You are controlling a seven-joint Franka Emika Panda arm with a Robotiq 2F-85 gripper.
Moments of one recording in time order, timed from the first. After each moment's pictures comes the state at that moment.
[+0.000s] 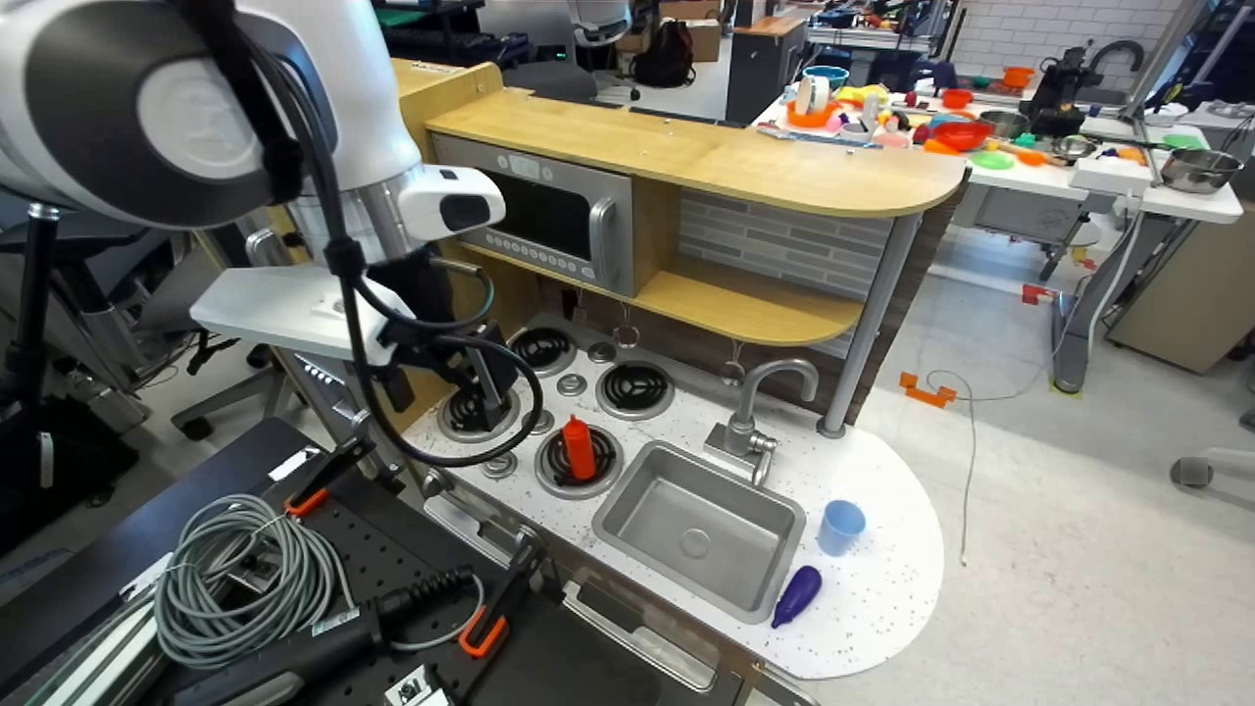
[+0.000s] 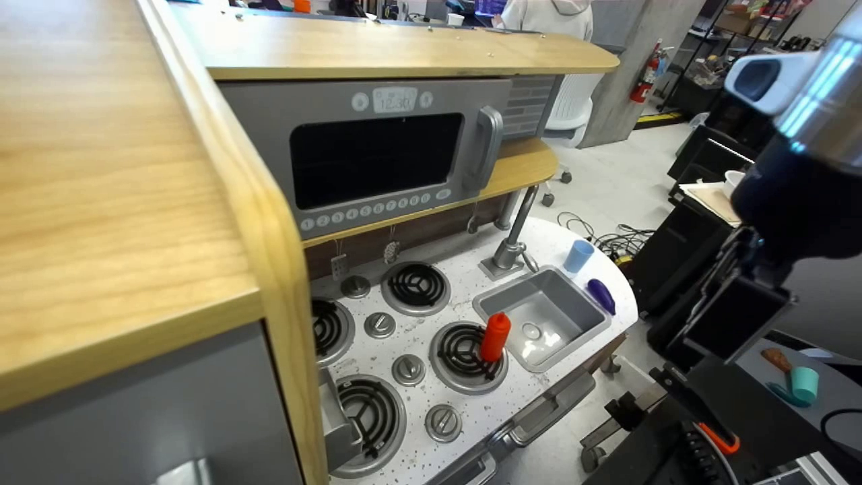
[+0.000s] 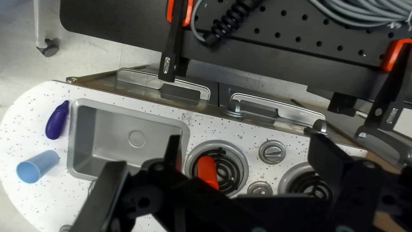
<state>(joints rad) 0.01 -0.18 -0.06 -2.73 -0.20 2.49 -0.15</state>
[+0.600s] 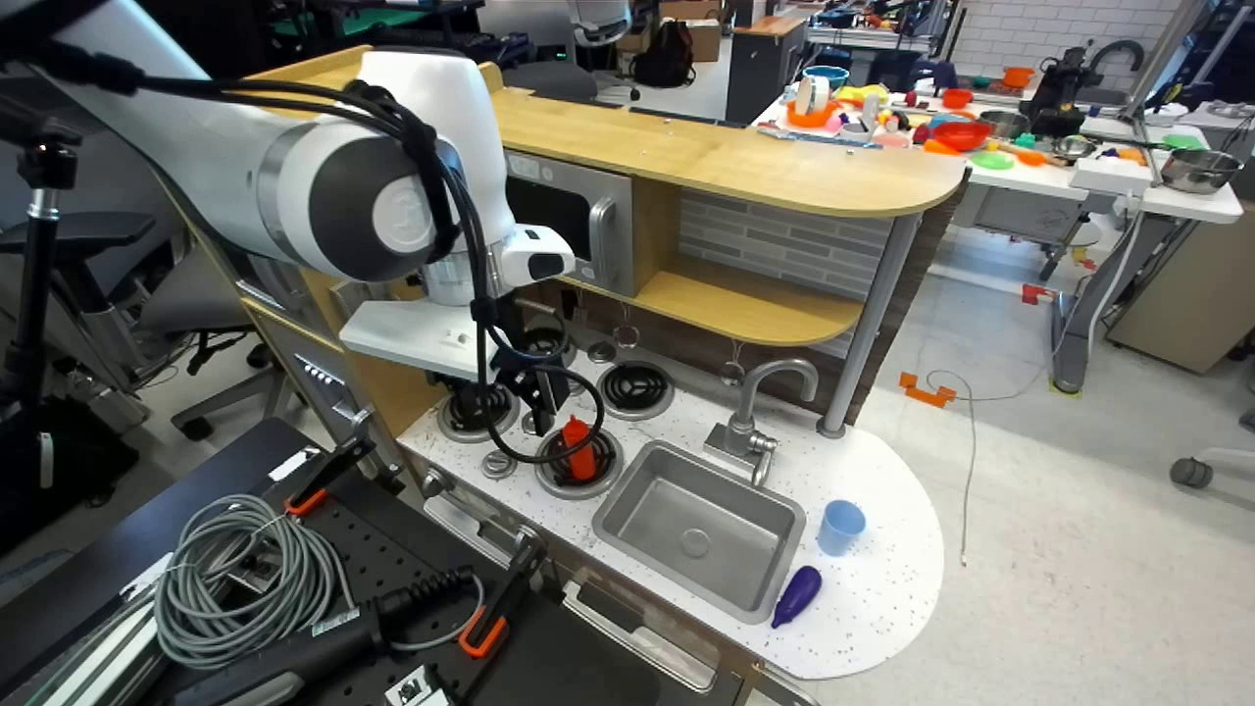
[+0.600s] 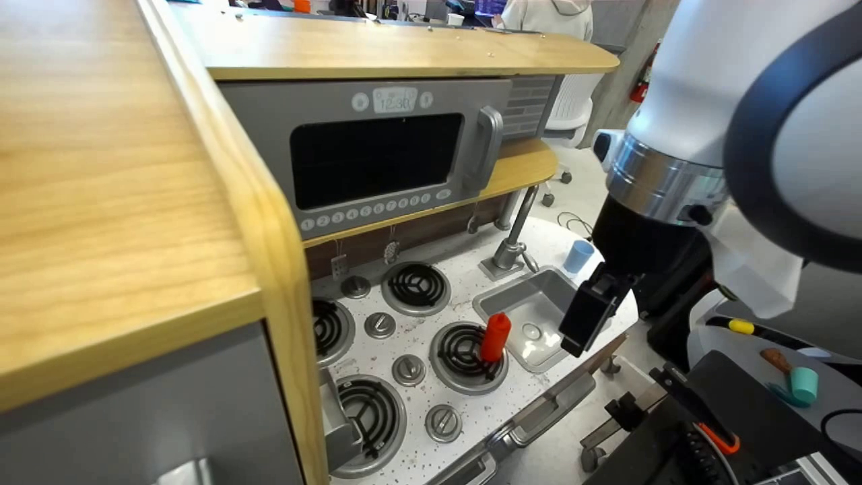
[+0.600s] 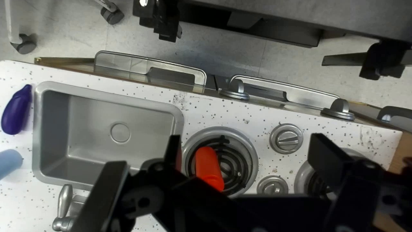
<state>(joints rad) 0.01 0.21 -0.04 -2.50 -0.15 2.61 -0.13</state>
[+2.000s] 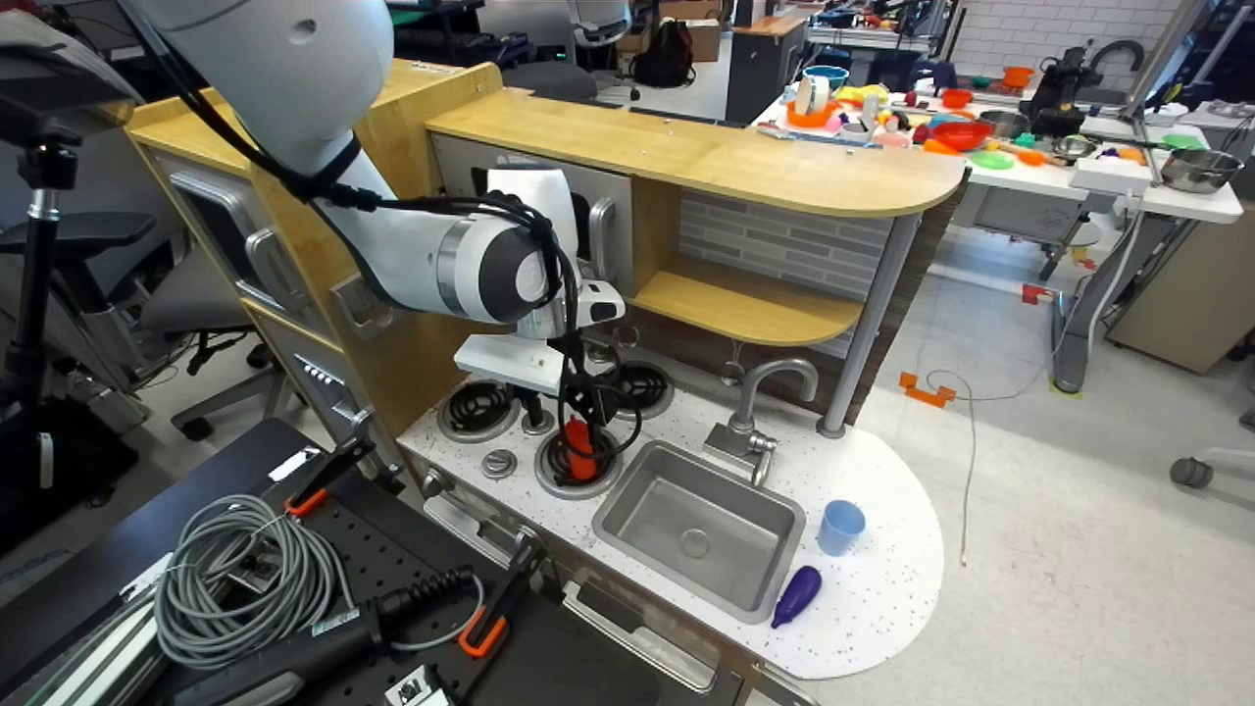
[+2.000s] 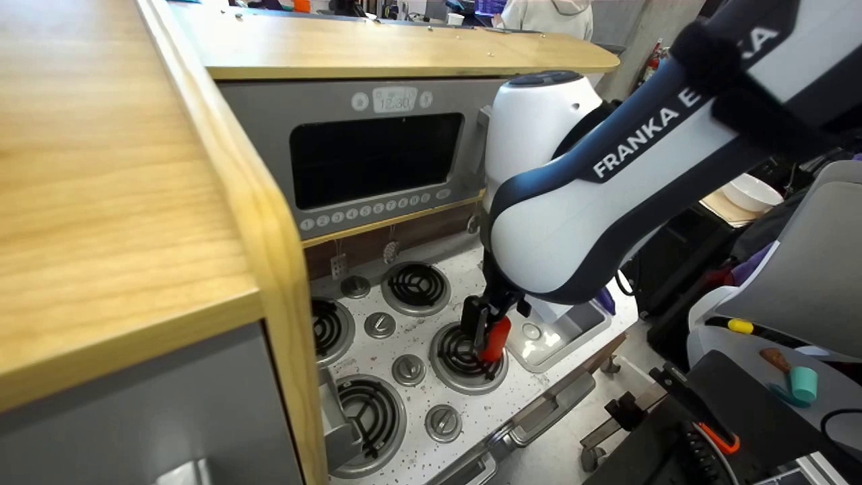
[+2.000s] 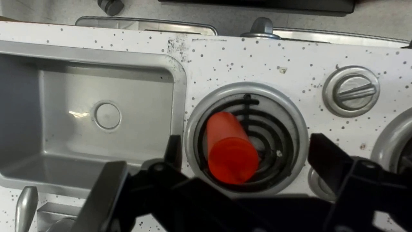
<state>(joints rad) 0.10 0.71 -0.09 -2.05 -0.17 2.60 0.04</state>
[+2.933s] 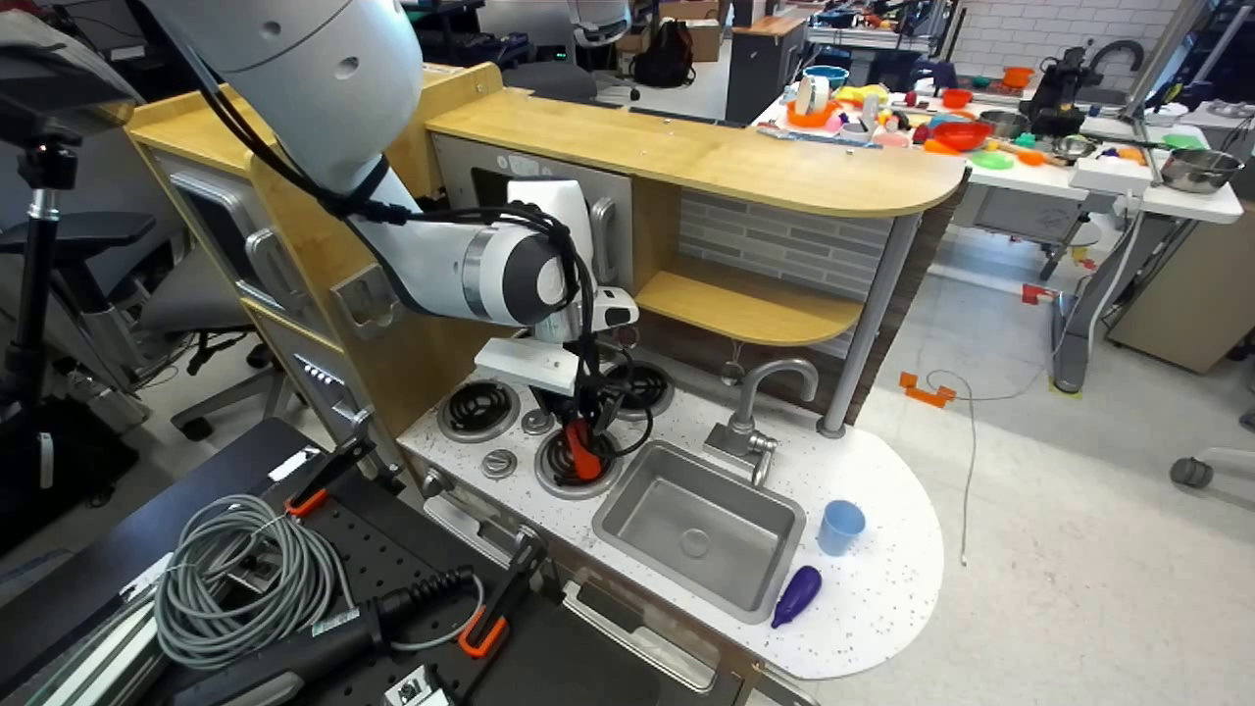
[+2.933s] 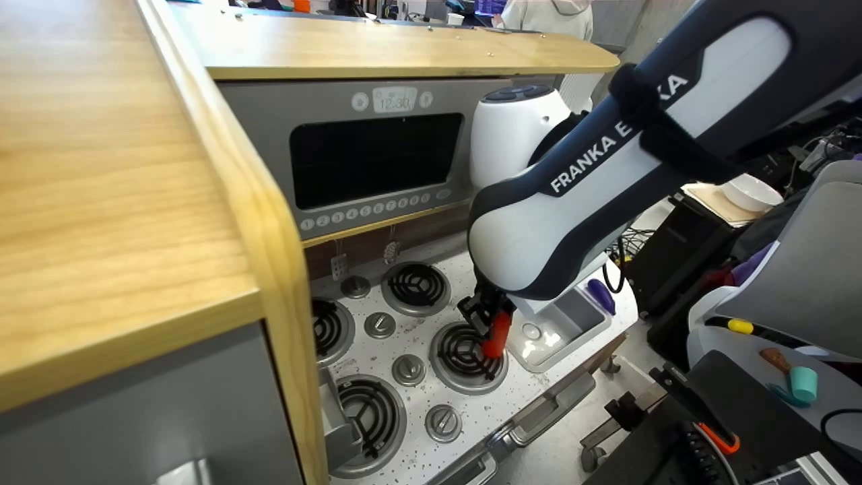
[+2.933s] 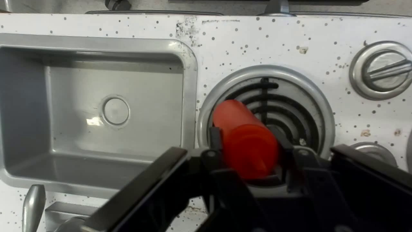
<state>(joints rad) 0.12 0.80 -0.12 -1.95 -0.17 2.57 0.08</state>
